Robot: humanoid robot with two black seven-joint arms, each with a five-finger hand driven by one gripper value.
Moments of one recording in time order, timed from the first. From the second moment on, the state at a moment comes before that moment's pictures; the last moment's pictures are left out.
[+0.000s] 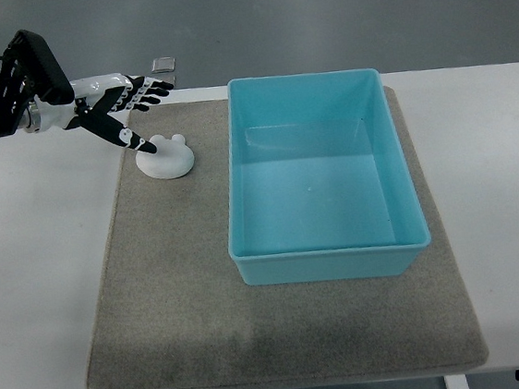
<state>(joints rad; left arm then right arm) -1.01 0.61 -0.54 -0.85 1.13 -0.59 -0.19 0.00 0.00 0.03 0.11 -0.11 0.20 0.01</state>
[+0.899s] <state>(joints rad) -1.03 0.56 -0.43 -0.88 1.42 -0.48 -0.19 0.00 0.00 0.03 0.11 -0.11 0.20 0.01</state>
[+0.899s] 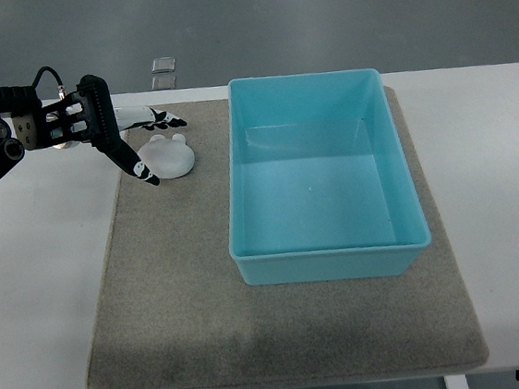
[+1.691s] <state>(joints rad) -1.03 0.56 -0.39 -0.88 1.44 -0.43 -0.19 0.00 0.00 0.03 0.11 -0.11 0.20 0.01</state>
